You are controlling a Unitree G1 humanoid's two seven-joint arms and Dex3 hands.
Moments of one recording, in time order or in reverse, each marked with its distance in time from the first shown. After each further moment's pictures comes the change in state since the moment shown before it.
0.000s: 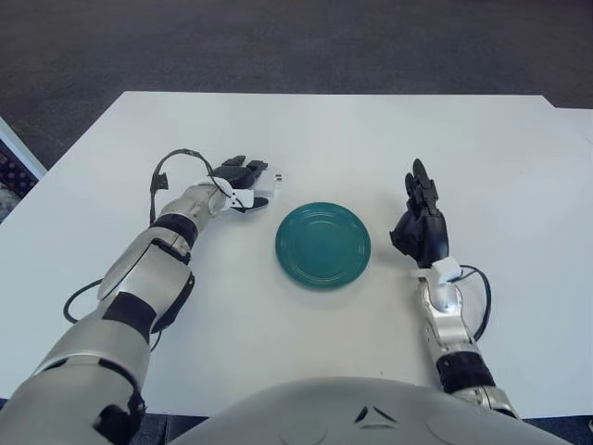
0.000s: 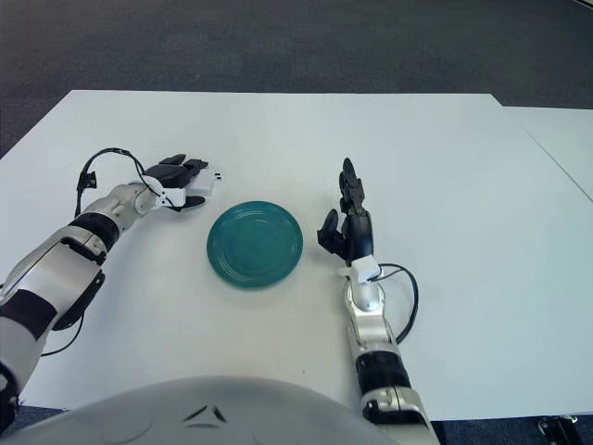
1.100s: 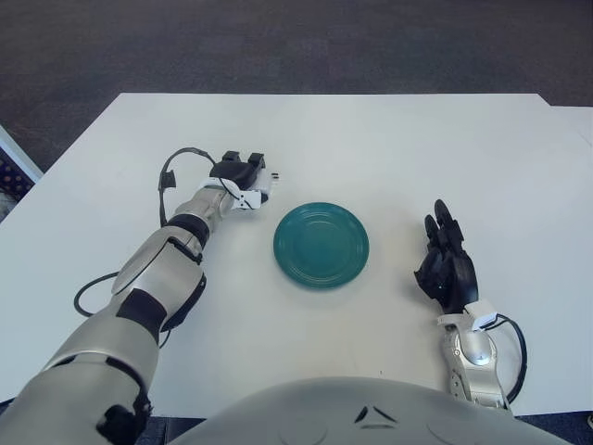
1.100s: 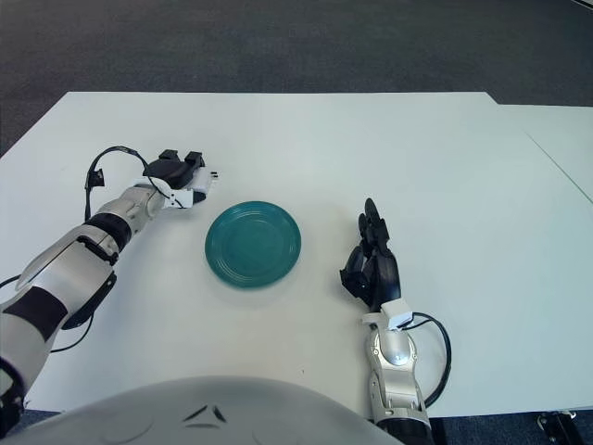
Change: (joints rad) left arm -0.019 -0.061 -0.089 0.048 0.044 0.132 0.215; right arm 0.253 -0.015 -0.068 -0.205 0.074 0.165 0.086
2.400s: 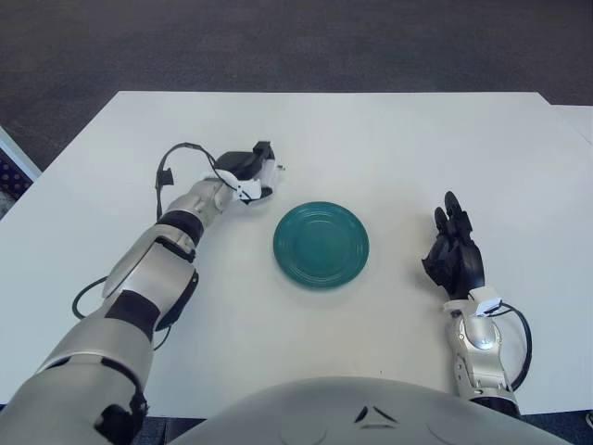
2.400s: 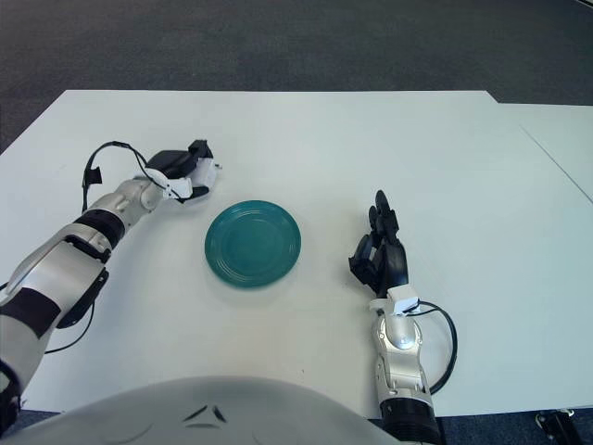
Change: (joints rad) left arm -0.005 0.091 0.156 -0.182 -0.137 -0.219 -0.043; right arm -0.120 -0.006 -0.047 0.094 -0.012 0.005 -0.017
